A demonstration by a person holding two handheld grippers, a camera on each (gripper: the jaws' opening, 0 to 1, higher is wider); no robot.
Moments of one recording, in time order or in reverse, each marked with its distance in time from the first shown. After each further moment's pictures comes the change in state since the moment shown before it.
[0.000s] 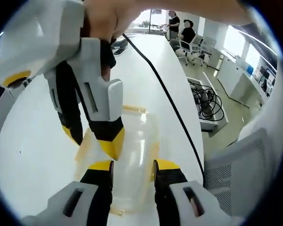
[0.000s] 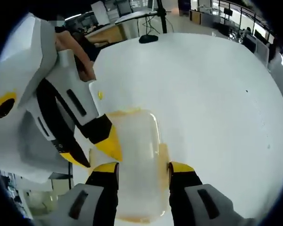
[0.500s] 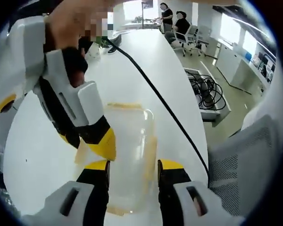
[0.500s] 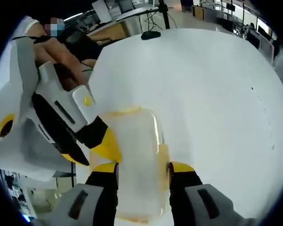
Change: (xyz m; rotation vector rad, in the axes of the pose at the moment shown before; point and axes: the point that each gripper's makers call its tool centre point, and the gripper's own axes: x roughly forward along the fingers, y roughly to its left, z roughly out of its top) left arm 0.005 -0.006 -0.004 0.140 0.050 0.084; right arm 0.001 0.000 0.000 0.008 0.021 0.027
